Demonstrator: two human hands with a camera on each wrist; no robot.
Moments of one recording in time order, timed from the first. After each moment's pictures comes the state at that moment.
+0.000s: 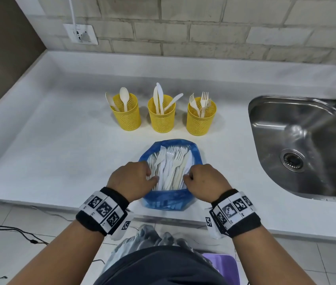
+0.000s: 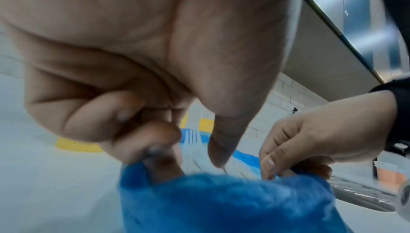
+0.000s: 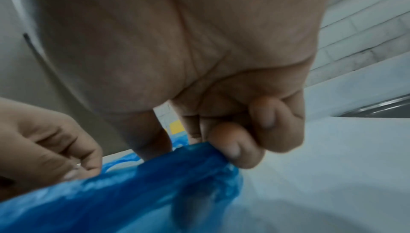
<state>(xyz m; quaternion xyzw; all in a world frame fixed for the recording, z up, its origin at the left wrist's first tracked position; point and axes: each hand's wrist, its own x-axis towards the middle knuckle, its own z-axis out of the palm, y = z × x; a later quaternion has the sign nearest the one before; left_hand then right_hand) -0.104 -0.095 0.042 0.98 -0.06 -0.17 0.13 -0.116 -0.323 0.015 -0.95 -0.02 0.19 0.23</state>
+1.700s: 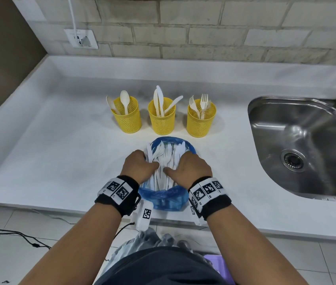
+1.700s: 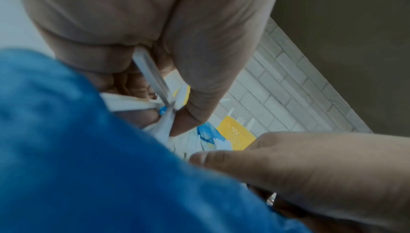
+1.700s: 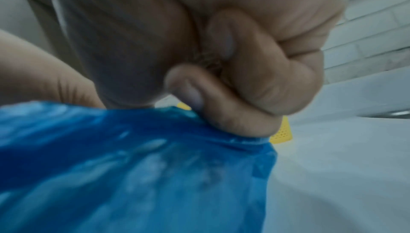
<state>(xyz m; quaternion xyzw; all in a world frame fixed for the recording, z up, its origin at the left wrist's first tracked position) -0.065 -0.111 0.027 0.91 0.11 -0.13 0.37 -0.089 -0.277 0.039 -0.96 0.06 0.18 0.23</state>
